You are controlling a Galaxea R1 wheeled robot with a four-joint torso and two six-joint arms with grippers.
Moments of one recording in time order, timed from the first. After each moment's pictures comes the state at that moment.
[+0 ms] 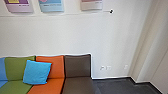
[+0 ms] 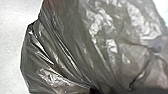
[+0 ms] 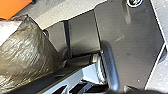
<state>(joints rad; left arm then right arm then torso) 1.44 3.06 -2.81 -0.52 0.09 0.45 -1.52 2.97 -2.55 -0.20 0.02 0.41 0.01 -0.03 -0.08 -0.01</state>
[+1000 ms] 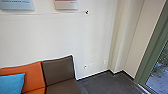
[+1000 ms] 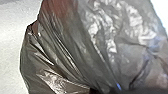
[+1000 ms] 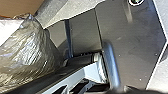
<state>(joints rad) 1.44 3.06 -2.81 -0.51 0.09 0.45 -1.52 2.98 -2.55 -0.20 0.02 0.41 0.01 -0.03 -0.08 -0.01</state>
